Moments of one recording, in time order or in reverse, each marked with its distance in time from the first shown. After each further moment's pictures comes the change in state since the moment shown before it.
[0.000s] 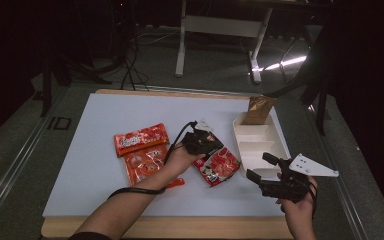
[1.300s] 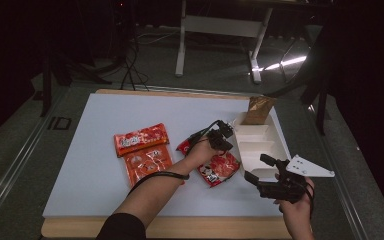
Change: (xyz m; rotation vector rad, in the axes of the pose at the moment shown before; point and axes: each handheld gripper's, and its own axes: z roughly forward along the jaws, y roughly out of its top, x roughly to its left) left arm 0.008 0.026 0.096 0.277 0.007 0.050; right arm -0.001 -0.006 0.005 0.008 0.014 -0.013
